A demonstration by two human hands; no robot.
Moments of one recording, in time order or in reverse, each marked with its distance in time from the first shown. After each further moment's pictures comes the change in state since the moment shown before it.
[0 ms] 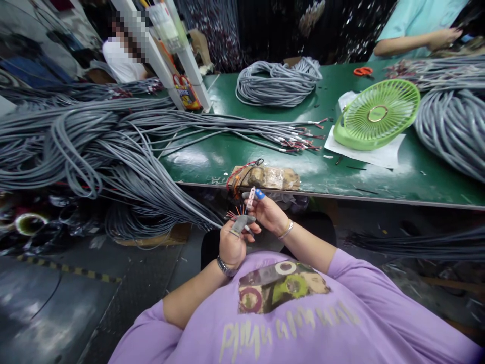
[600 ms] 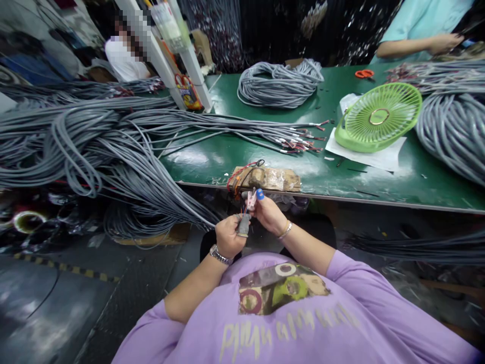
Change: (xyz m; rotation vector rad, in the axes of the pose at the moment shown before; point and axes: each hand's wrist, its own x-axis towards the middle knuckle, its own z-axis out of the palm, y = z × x) left_hand 0.025 0.004 -0.033 1.028 -0.096 0.893; right_hand 0.004 0.006 0.001 -0.178 0.088 -0.138
